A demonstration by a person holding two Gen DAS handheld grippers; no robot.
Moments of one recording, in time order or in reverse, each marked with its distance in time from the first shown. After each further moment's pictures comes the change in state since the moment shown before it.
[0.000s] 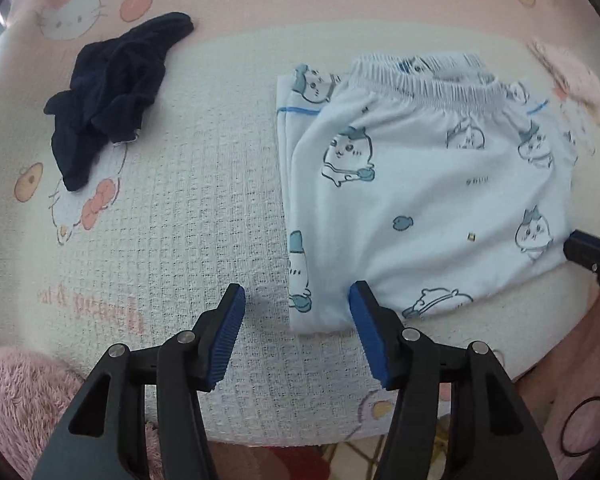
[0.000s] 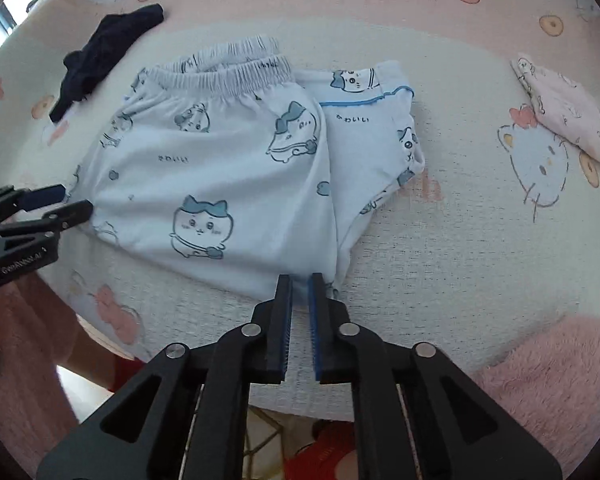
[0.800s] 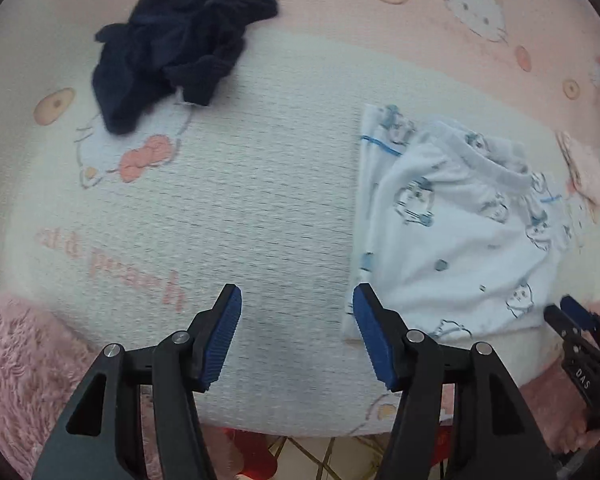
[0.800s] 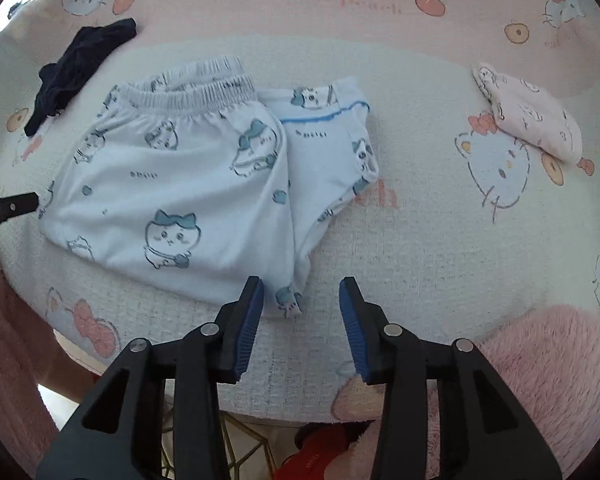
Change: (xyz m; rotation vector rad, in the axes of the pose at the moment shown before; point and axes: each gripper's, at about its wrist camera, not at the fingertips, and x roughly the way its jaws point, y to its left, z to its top) left arm -0.018 0.053 -0.015 -0.191 0.000 -0.073; right arm 0.009 0.025 -0.004 0.038 -0.074 -0.062
